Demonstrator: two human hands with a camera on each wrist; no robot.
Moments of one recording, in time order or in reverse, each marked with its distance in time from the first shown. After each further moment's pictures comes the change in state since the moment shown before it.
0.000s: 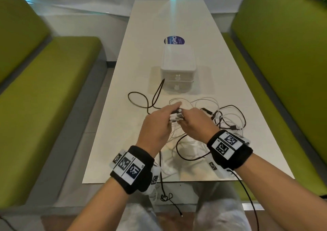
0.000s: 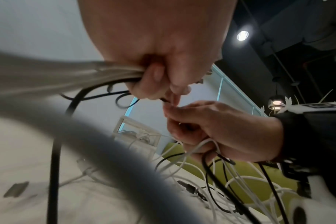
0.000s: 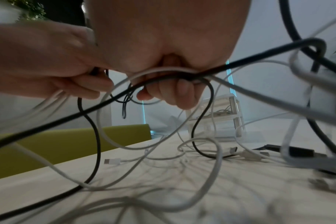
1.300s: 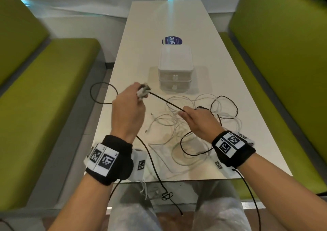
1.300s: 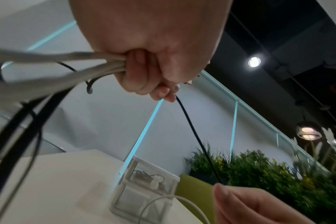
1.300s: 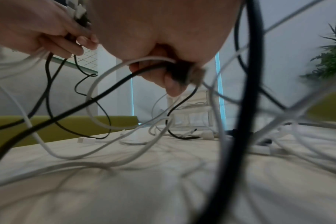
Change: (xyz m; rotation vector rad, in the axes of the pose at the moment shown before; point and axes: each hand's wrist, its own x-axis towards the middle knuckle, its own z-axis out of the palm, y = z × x) left_hand 0.018 -0.004 -0.054 0.119 0.335 -0.130; right_hand -0.008 0.028 0.004 0.024 0.077 -0.035
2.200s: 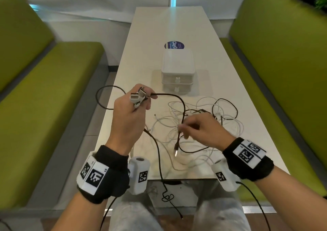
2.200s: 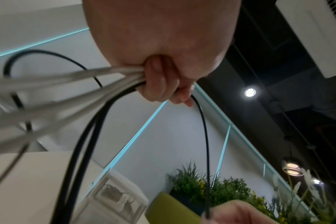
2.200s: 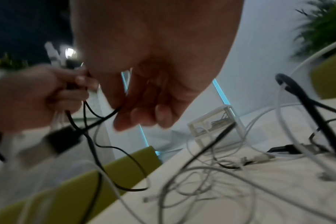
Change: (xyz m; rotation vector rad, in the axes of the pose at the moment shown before) left_hand -0.021 0.018 -0.034 -0.544 -0.013 0.036; right_hand -0.032 -0.031 -0.027 0.418 -0.051 -0.029
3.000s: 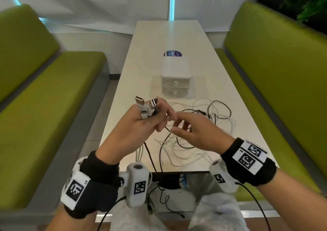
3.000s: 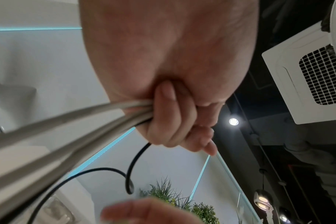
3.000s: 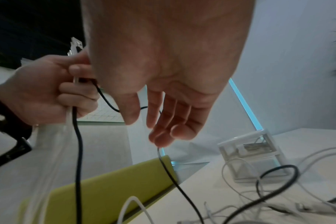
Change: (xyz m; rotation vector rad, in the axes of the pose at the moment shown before) left_hand -0.038 0.072 -0.028 -0.292 -0.532 -0.154; right_hand -0.032 -0.042 0.003 -0.144 -0.005 -0.134
